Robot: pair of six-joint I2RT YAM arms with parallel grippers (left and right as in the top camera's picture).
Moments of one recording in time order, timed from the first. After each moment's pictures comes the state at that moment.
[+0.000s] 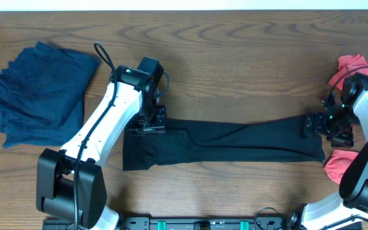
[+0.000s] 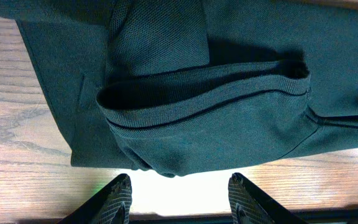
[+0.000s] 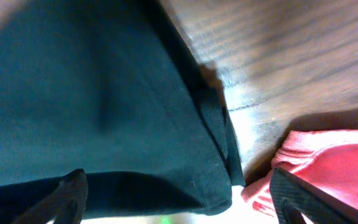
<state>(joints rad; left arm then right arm) -0.34 1.71 1.34 -1.28 0.15 -0.38 -0.38 1.78 1.15 -1.07 -0.03 -0.05</state>
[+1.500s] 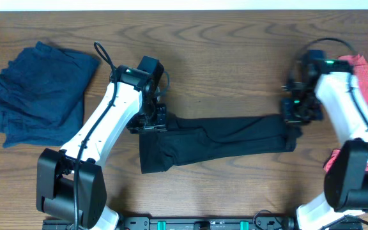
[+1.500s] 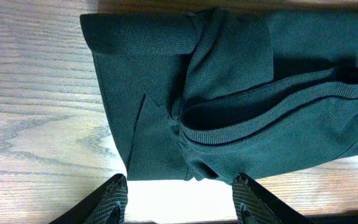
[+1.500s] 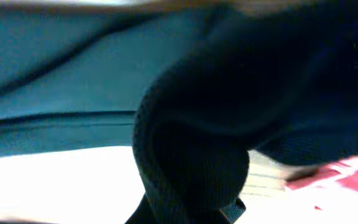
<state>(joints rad) -0.34 1.71 1.34 -1.25 0.15 -0.38 0.03 1.77 1.35 -1.28 -0.01 -0.03</state>
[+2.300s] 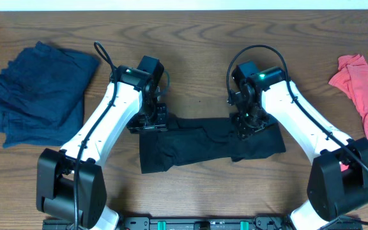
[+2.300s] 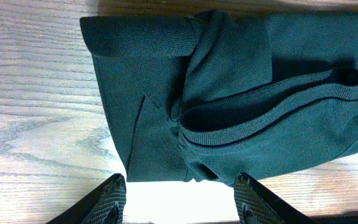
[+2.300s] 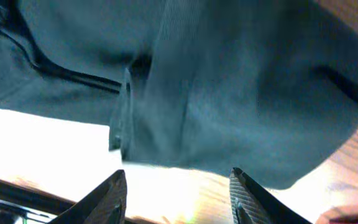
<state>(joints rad) -0.34 1.71 1.34 -1.25 0.15 -0.38 0.40 1.77 1.33 -1.25 -0.06 -0.02</state>
